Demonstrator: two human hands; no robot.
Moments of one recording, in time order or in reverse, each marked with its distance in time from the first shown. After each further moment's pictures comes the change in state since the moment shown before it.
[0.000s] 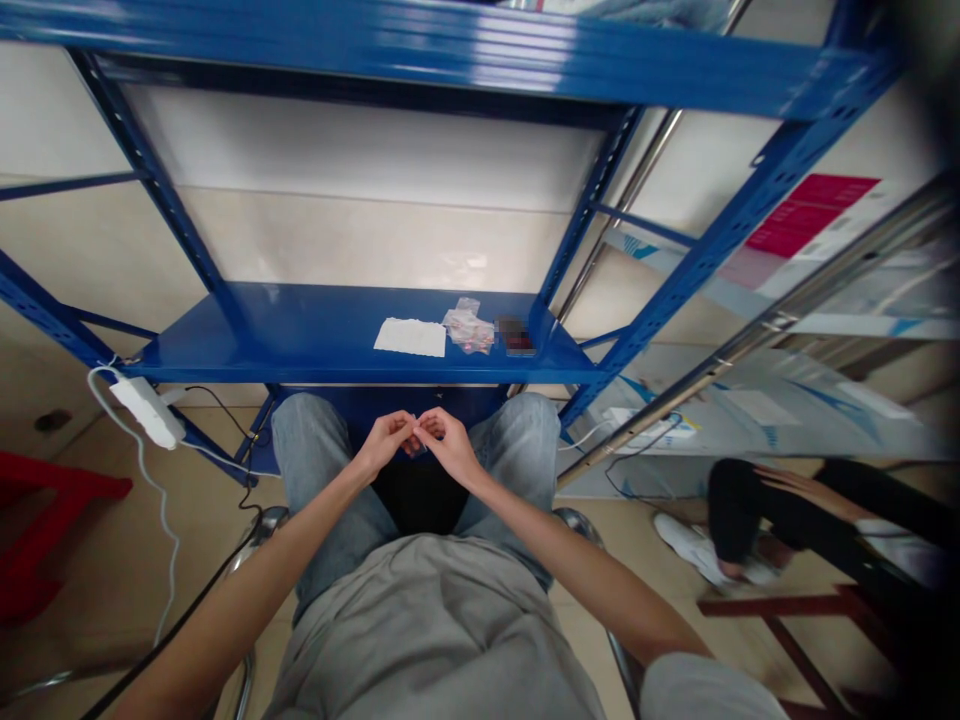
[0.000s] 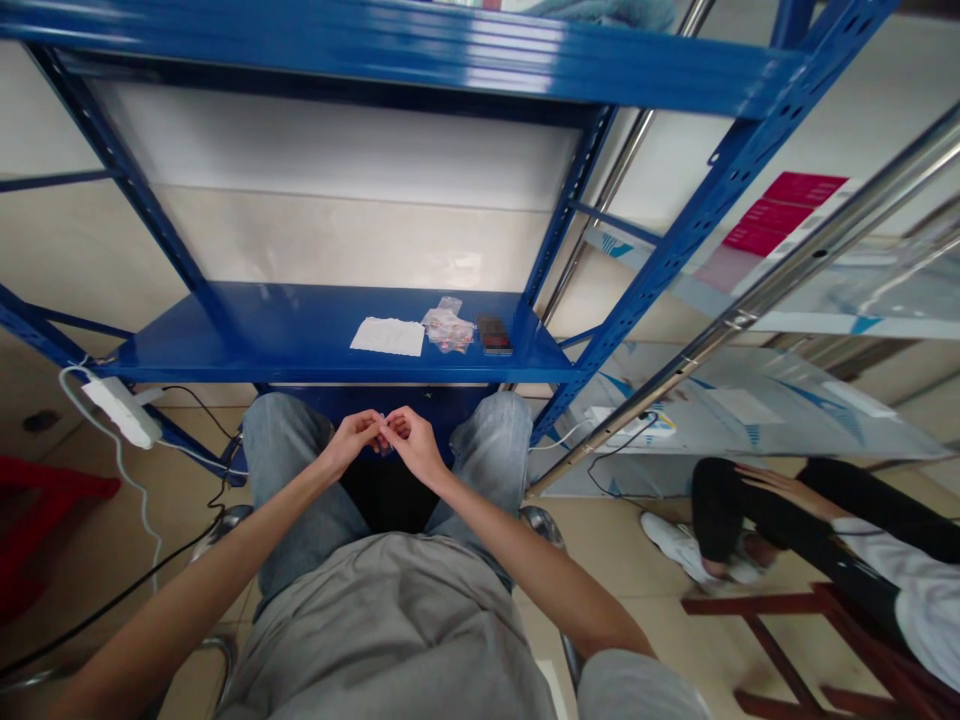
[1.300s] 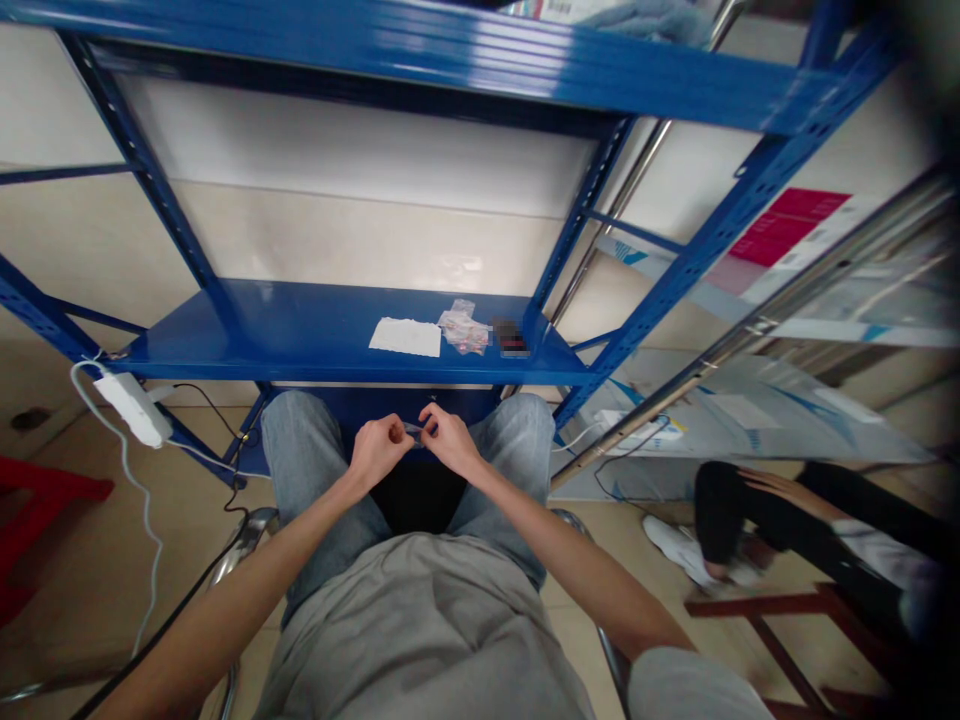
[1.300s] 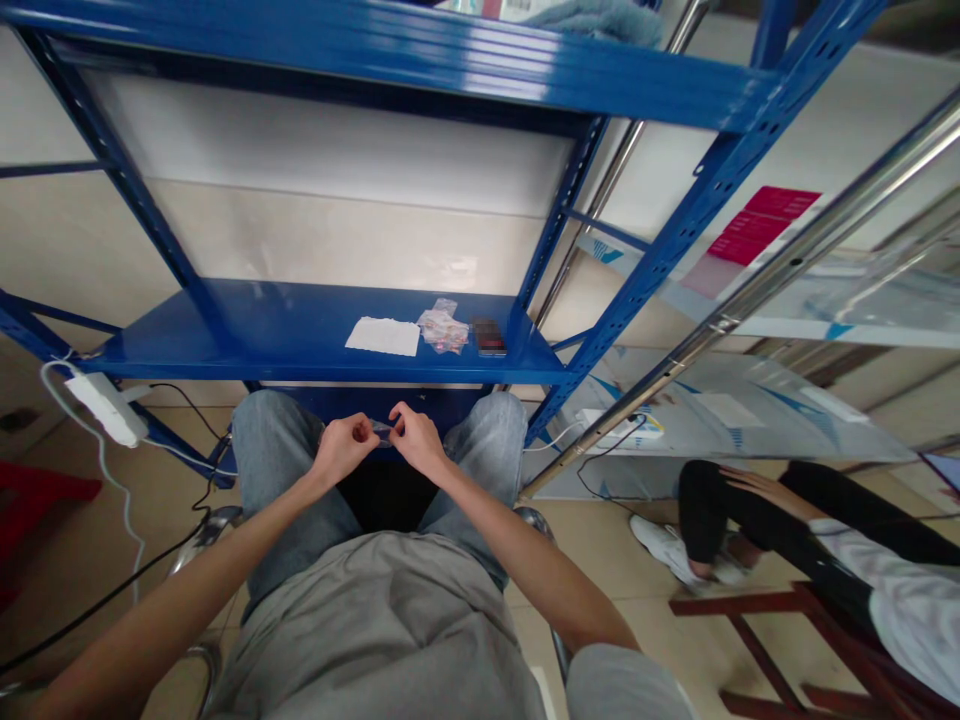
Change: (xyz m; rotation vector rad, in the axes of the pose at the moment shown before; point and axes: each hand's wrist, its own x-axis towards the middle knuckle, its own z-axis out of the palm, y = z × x) left_hand -0.016 0.004 0.009 0.766 0.295 0.191; right_hand 0.010 0.008 -0.019 -0.462 -0.059 0.002
